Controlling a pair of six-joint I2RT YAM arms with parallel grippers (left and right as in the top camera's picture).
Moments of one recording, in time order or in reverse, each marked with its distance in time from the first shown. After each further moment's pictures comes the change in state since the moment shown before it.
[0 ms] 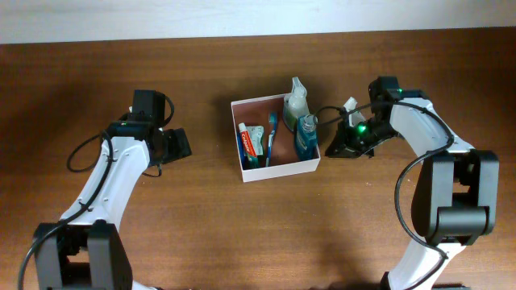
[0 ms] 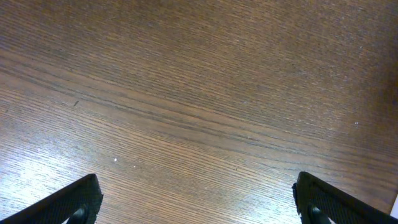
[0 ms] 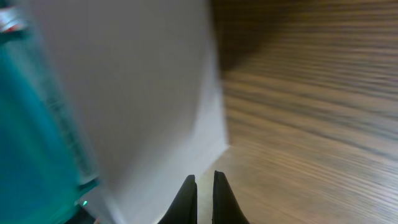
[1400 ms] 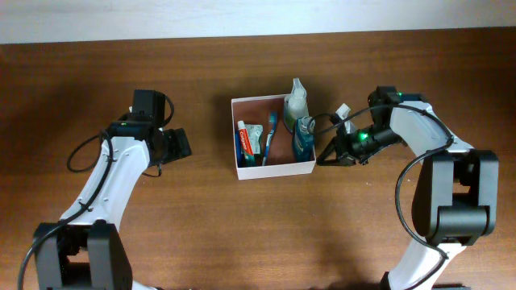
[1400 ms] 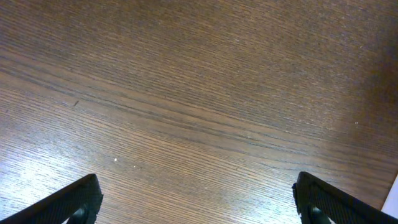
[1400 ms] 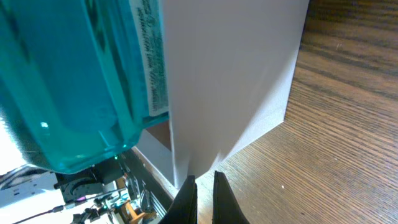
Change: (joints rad) left arm 0.000 0.000 0.000 0.000 0.000 0.000; right arm -0.003 0.000 -0.034 -0.117 -0.190 -0.211
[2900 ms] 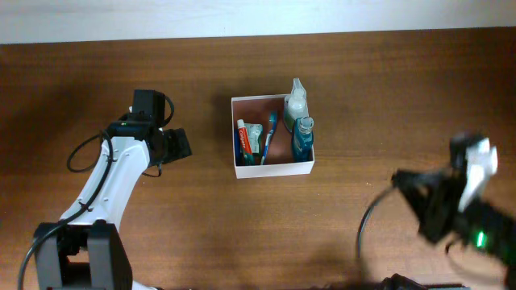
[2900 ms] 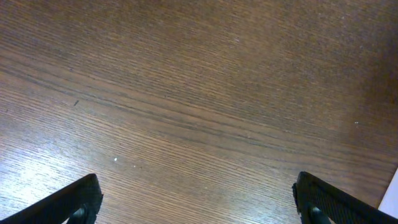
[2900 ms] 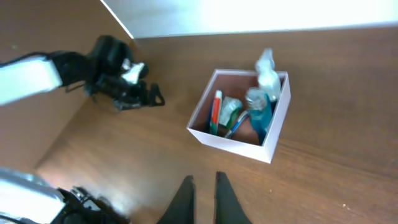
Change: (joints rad) left arm 0.000 0.000 0.000 -0.001 0.000 0.000; right arm -0.485 -1.060 0.168 -0.433 -0.156 -0.240
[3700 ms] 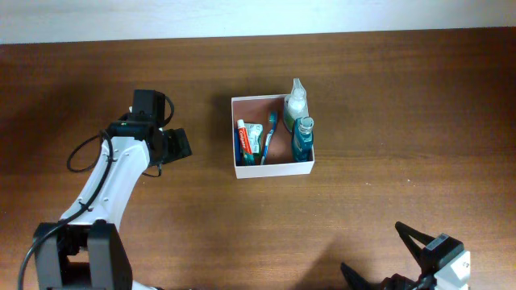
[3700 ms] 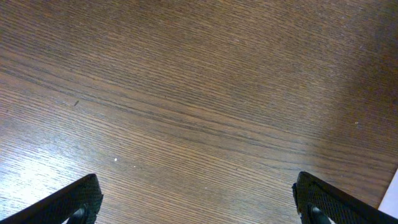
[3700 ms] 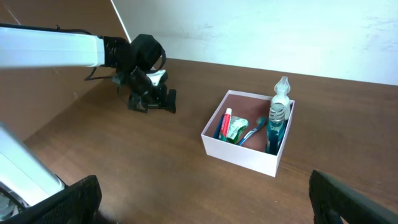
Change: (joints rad) left arm 0.000 0.000 0.000 0.000 0.000 0.000; right arm -0.005 -0.397 0.002 -0.053 -0.008 0.091
